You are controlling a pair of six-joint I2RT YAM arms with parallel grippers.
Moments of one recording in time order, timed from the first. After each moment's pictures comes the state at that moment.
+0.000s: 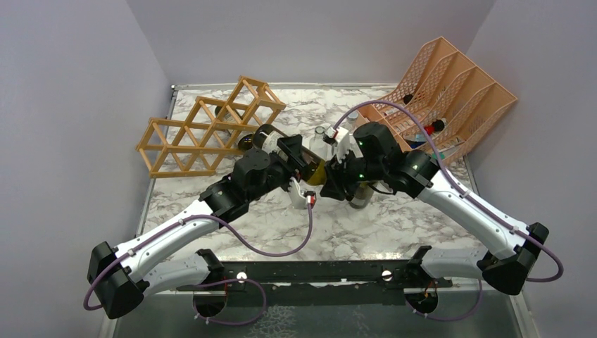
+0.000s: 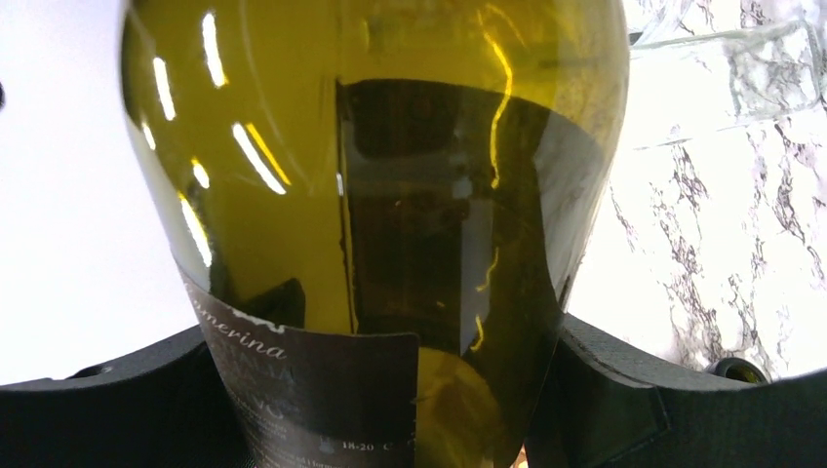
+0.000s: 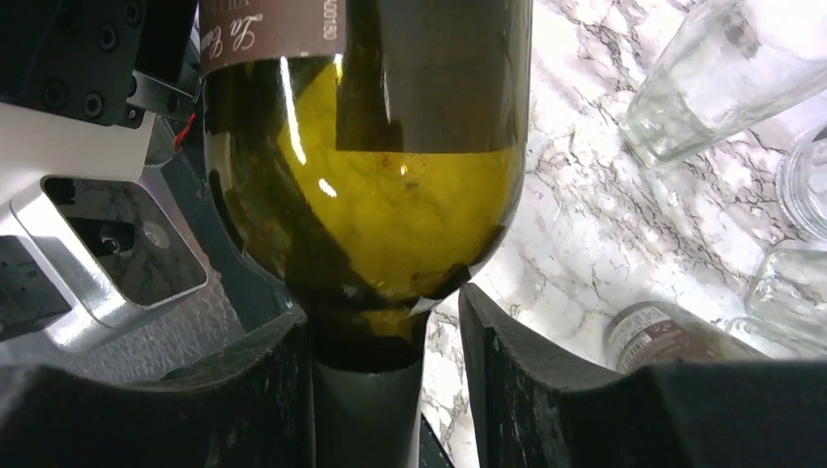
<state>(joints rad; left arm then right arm) -0.85 1.02 0.84 -0.08 0.03 1.56 0.81 1.21 1.27 -0.76 -0.32 0.08</state>
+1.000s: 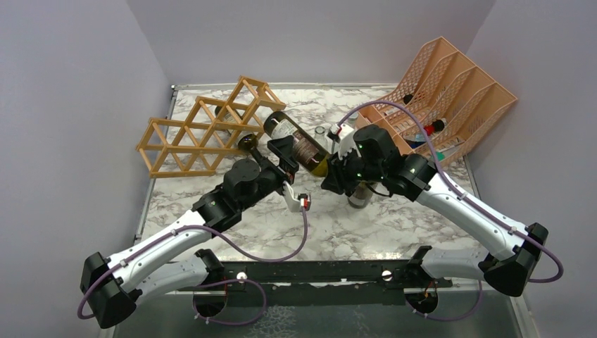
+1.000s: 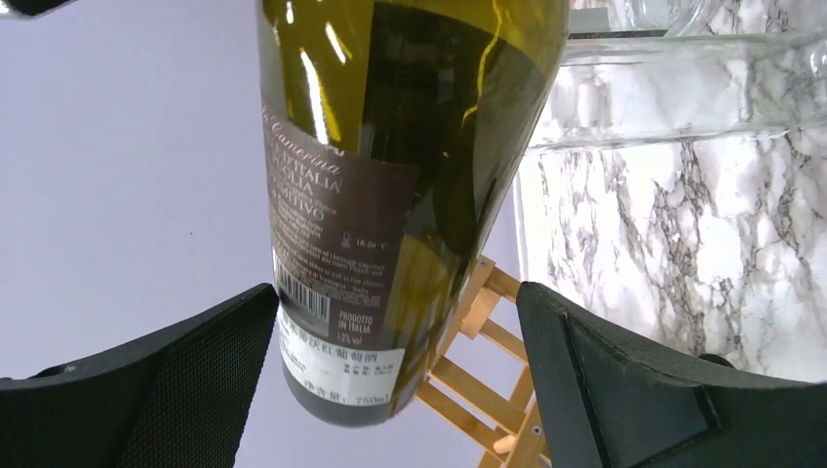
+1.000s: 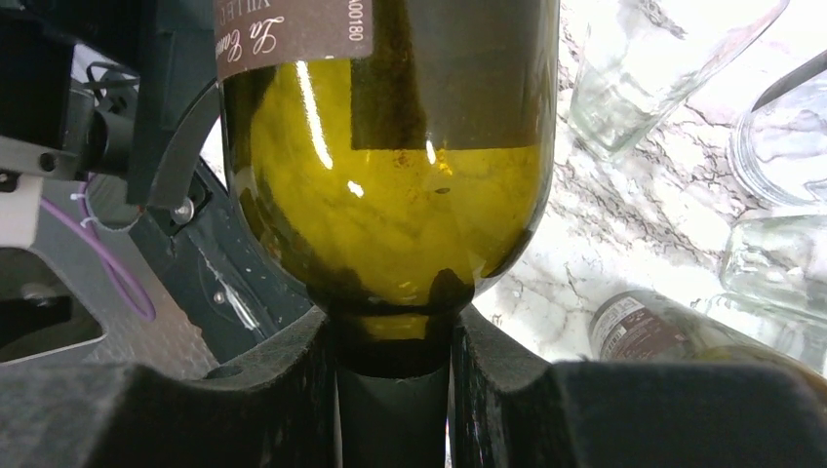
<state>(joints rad) -0.85 0.93 0.73 0.01 -0.01 1.52 0.81 1.20 1.21 -0.66 -0.20 0.17</state>
